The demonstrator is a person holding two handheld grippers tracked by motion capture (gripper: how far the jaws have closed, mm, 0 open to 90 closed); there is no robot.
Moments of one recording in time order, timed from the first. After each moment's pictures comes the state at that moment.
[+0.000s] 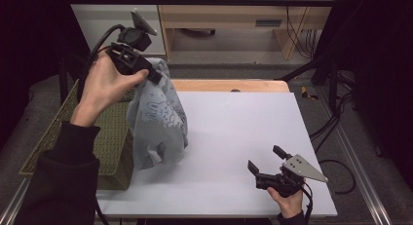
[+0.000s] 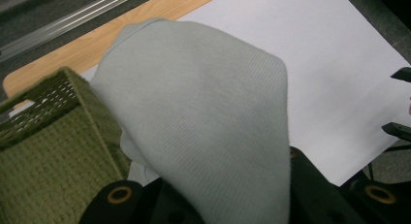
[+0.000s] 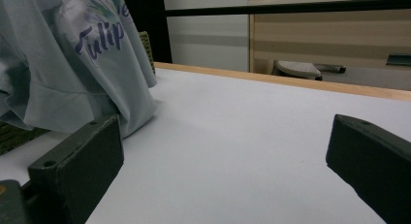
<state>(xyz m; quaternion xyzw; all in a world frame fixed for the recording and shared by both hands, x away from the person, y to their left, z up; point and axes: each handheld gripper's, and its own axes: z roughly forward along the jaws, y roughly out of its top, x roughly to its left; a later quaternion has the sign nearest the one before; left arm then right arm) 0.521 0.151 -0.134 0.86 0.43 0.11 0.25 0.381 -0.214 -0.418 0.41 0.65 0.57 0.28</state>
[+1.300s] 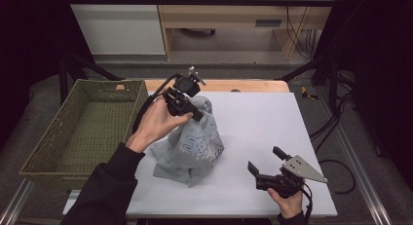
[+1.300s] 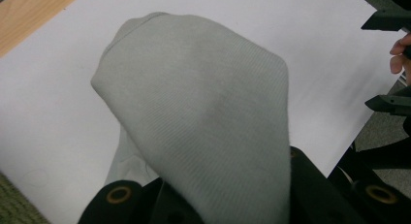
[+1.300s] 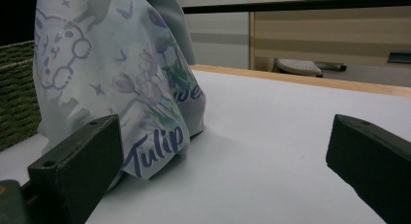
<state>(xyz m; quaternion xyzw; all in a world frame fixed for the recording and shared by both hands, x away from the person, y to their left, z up) 0.520 0.077 -0.245 0.91 0.34 0.04 0.25 0.381 -0.215 -0.422 0.41 0.65 0.57 0.28</state>
